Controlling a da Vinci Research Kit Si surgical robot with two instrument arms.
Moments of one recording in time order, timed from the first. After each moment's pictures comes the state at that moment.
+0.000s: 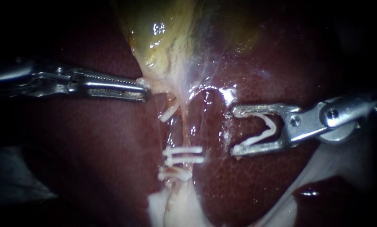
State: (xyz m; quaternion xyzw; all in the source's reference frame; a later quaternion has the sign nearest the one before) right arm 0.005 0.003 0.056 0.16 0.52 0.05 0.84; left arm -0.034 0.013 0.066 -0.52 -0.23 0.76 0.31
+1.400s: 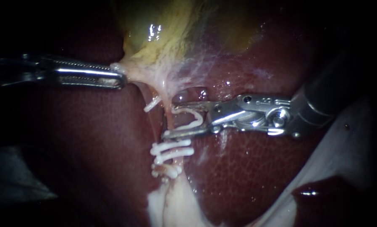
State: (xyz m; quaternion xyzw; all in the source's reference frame) right arm 0.018 0.004 0.070 0.33 0.56 0.20 0.74; left arm -0.030 0.015 0.059 -0.52 -0.23 0.76 0.33
